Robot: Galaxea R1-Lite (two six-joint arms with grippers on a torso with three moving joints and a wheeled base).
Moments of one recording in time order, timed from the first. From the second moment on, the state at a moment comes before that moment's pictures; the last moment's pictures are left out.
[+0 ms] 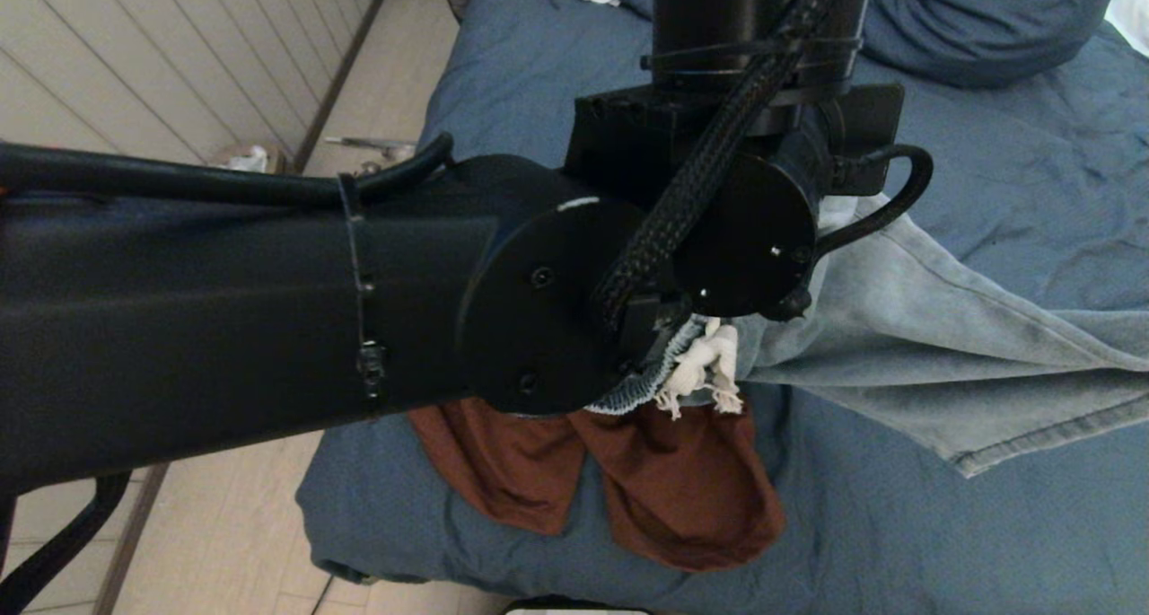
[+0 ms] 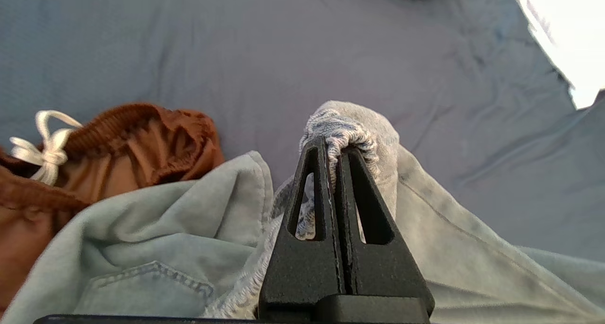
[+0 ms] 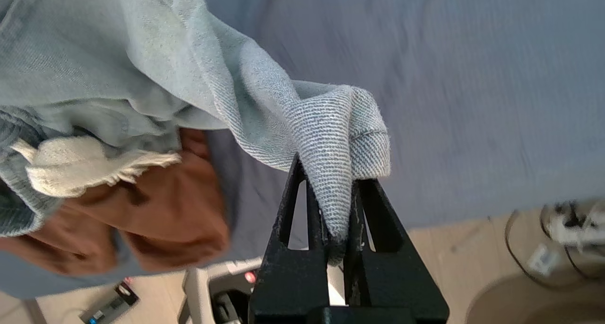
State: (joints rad) left arm -1.15 2.06 -1.95 -0.28 0.55 -0.06; right arm -0.37 0.97 -1.06 0.54 0.24 0.22
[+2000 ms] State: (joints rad) left arm -1.12 2.16 -1.95 -0.27 0.48 -0.06; right arm -0.29 1.02 -0.88 0.79 0.23 0.07
